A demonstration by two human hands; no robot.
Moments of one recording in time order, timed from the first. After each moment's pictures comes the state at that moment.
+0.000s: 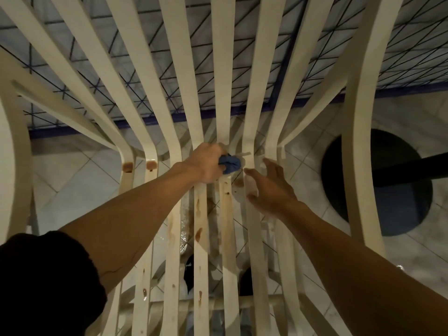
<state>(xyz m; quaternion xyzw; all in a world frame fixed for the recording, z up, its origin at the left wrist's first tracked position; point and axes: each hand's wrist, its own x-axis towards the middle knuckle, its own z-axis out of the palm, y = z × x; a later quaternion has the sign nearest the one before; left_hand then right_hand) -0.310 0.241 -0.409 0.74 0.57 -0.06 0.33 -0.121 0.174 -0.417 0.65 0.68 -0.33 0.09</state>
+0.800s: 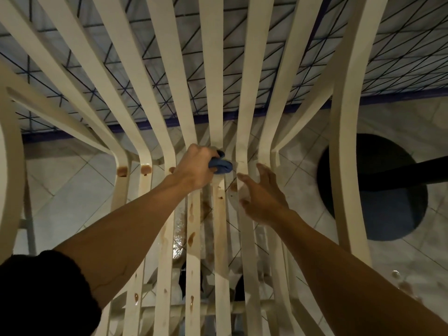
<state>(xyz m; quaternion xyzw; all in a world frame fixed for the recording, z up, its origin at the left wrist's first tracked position) -0.309 0.231 -0.414 0.73 0.62 0.03 0.28 -0.121 0.169 -0.426 0.65 0.68 -0.34 0.07</state>
